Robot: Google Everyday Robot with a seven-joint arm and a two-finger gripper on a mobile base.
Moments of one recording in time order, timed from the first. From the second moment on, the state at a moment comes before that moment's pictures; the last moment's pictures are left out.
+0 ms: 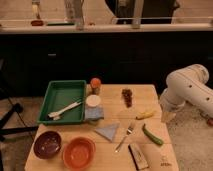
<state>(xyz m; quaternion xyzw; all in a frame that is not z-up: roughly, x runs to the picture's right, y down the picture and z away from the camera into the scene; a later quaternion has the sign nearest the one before) 0.283 0.119 0.681 -0.28 0.01 0.06 0.96</state>
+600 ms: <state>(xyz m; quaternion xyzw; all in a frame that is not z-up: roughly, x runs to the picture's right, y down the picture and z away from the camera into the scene) 0.199 0.204 0.674 -0.29 -0.01 0.21 0.93</state>
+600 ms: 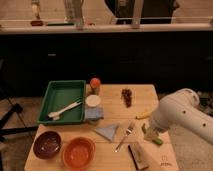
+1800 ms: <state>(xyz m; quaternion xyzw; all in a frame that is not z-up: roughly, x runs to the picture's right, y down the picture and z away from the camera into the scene) 0.184 0.291 0.712 -0.33 0.01 0.30 0.89</state>
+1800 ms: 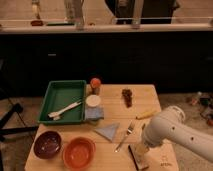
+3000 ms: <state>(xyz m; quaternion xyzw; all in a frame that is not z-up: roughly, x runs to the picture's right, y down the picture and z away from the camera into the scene) 0.177 0.382 0.708 -0.38 0.04 0.39 0.84</state>
